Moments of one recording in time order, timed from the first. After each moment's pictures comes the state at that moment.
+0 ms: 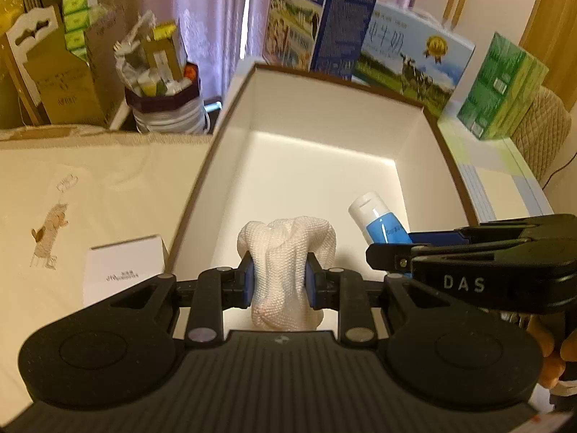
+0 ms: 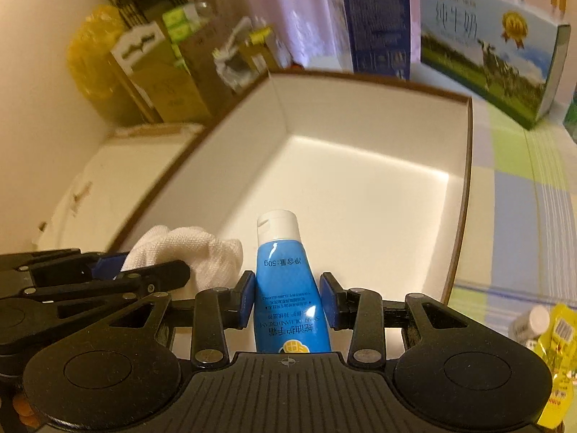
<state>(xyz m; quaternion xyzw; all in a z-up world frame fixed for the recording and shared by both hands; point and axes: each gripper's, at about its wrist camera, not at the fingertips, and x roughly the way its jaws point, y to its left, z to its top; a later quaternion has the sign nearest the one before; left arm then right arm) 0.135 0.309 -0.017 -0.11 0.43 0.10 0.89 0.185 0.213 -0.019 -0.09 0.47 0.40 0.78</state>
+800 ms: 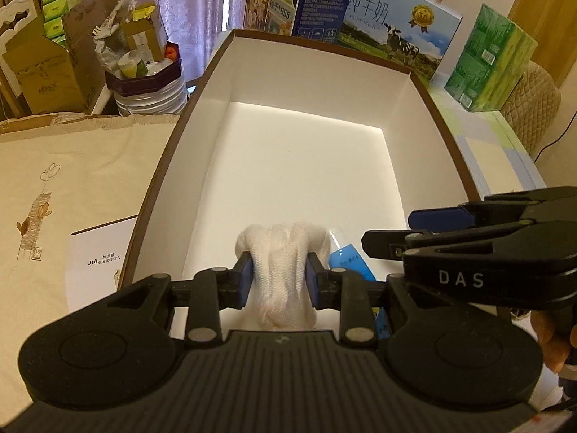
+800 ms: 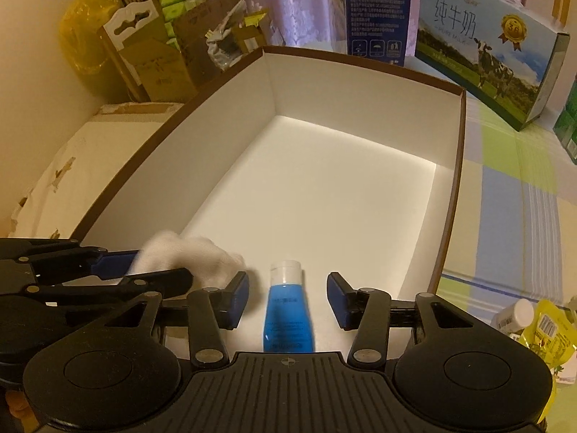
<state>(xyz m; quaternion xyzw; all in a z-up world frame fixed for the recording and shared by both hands) 0.136 0.301 -0.032 -0.11 0.46 0.07 0.88 0.173 0.210 -0.027 -0.13 0.47 0.38 0.78</state>
